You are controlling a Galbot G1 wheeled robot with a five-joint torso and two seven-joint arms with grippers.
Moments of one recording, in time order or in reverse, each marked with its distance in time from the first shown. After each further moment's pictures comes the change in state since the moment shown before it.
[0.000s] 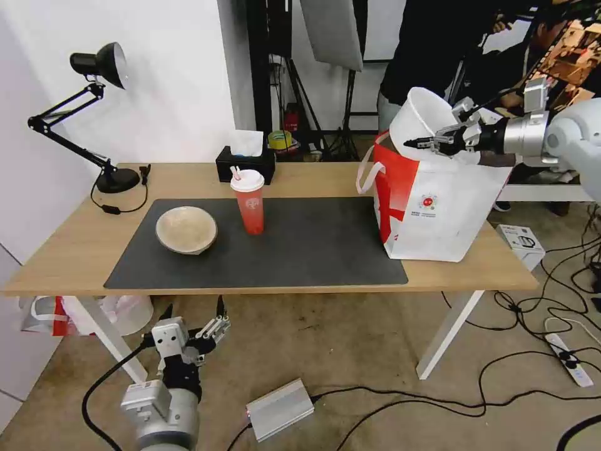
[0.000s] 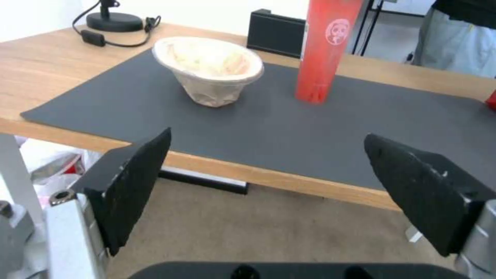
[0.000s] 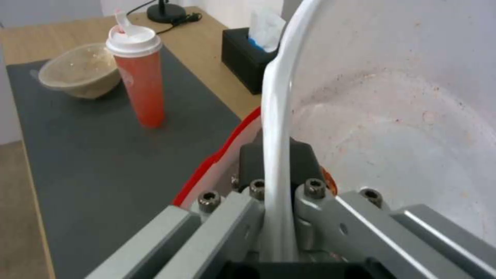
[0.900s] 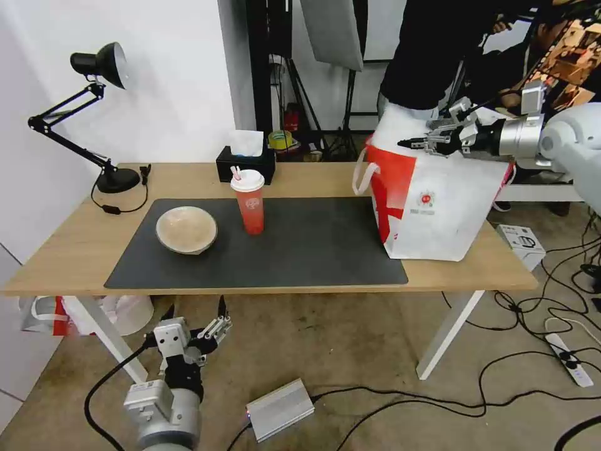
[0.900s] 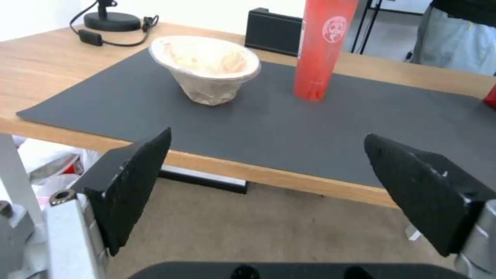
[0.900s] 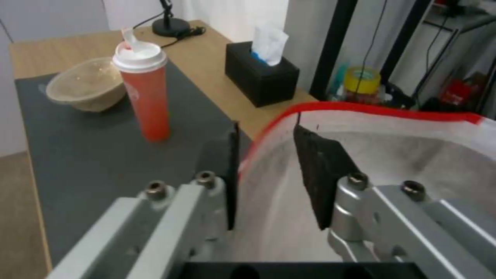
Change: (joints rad) left arm 0.000 -0.005 0.017 0.006 0.019 -0.002 -0.001; right arm -0.013 0.008 0.023 0.004 0.020 0.011 0.010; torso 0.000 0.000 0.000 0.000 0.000
